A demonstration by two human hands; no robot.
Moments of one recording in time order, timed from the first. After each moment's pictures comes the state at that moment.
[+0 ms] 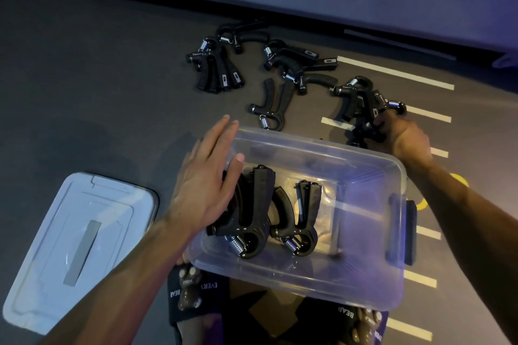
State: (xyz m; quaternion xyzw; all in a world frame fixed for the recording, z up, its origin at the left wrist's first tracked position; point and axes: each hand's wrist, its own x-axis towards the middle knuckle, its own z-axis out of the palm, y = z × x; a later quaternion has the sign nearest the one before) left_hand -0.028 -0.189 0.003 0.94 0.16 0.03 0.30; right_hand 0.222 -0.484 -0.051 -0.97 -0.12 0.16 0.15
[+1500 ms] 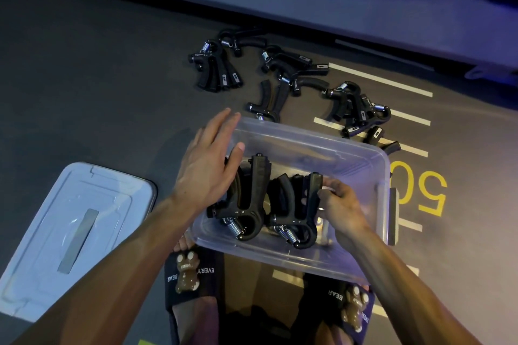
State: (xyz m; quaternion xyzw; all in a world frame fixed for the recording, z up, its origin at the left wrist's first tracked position) left_hand -0.030 -0.189 0.005 0.94 0.14 0.04 0.29; right_hand 0.041 -0.435 -0.031 -0.76 0.18 0.32 0.54
